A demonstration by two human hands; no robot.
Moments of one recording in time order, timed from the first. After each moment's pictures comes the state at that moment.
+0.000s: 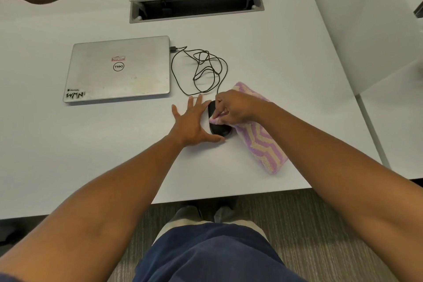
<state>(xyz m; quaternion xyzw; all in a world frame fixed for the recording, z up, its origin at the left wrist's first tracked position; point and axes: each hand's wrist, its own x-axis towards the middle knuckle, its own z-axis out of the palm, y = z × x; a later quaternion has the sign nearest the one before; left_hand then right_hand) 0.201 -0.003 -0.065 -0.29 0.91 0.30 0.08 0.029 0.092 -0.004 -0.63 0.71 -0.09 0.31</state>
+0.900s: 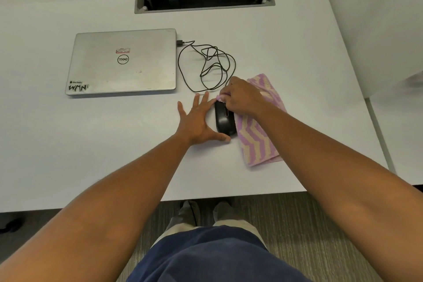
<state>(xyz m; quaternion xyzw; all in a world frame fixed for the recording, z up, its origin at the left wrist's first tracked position) 0.201 -0.004 -0.066 -0.30 0.89 0.32 0.08 0.030 0.064 -0.025 -0.53 0.81 -0.10 0.23</state>
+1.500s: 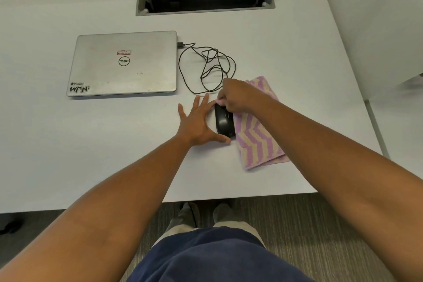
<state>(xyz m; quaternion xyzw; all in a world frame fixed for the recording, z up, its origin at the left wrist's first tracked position) 0.200 -0.002 -0.062 -0.31 0.88 0.34 0.08 0.031 0.054 -0.004 -0.59 0.77 -0.02 0.24</state>
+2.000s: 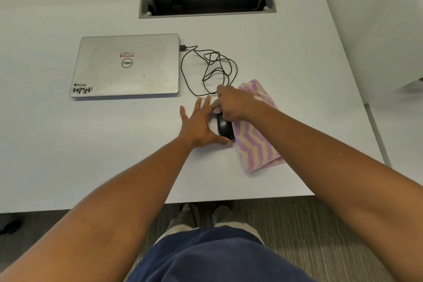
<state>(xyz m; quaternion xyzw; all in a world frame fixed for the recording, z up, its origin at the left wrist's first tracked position) 0.200 -0.002 -0.061 -0.31 0.89 0.34 0.08 0.046 0.051 -0.009 -0.62 0.74 0.02 0.24</state>
